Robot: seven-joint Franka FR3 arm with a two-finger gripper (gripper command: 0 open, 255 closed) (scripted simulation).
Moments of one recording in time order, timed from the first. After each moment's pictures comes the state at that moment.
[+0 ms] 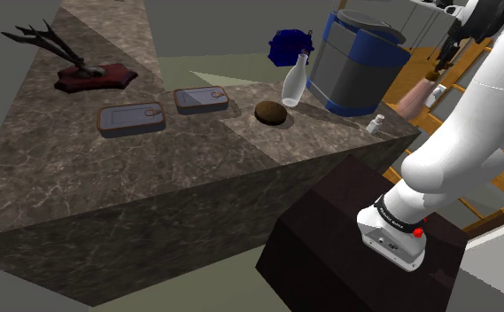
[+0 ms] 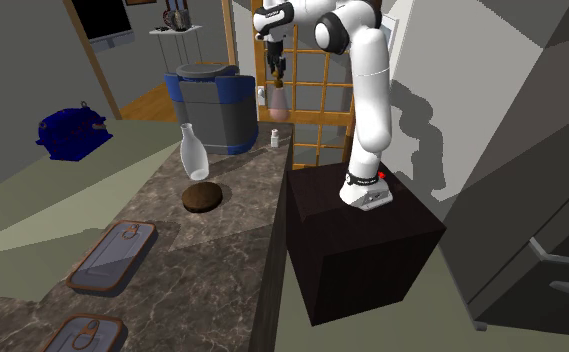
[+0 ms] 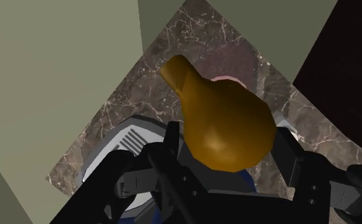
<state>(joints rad) -0.46 0.25 -0.84 -1.63 0.10 1.88 -1.62</state>
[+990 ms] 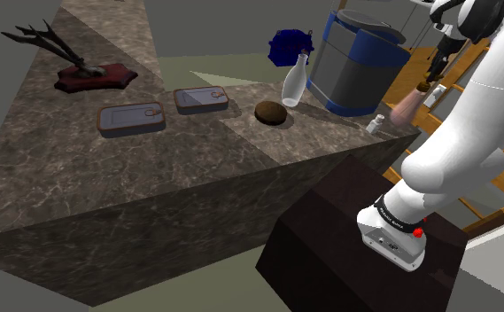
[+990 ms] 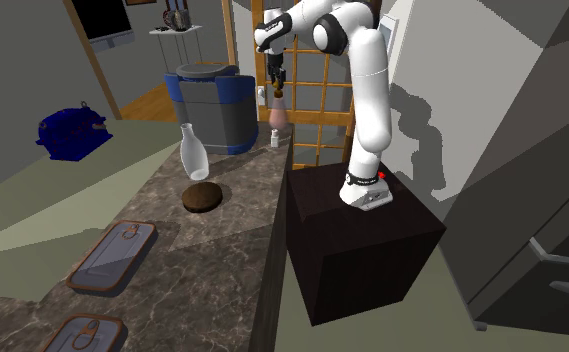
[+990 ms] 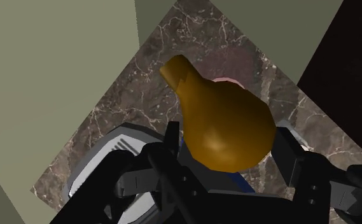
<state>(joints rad) -0.45 0.27 -0.83 -1.75 0.12 2.01 -1.62</state>
